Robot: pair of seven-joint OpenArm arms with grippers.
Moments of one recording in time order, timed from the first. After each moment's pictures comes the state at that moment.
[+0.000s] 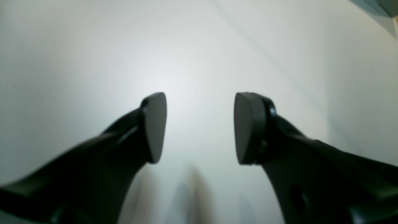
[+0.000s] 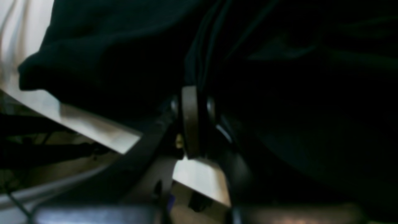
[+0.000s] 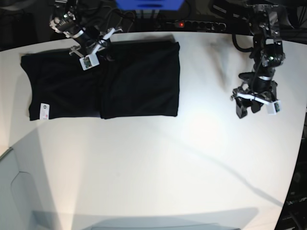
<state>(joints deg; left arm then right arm) 19.9 -21.3 -16.1 107.6 -41.0 4.1 32.8 -36.0 -4.1 13.9 110.0 15.5 38.9 -38.8</state>
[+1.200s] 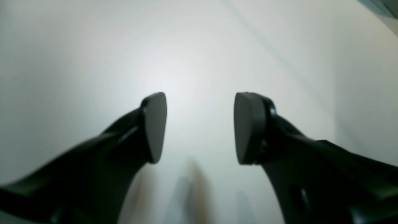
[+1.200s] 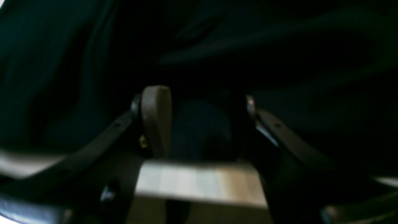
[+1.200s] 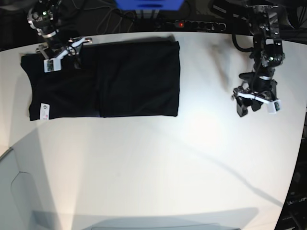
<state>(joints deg) 19.7 -21.3 -16.3 105.8 -41.2 4.1 32.4 -32.0 -7.6 34.3 114.1 15.6 38.9 -39.1</state>
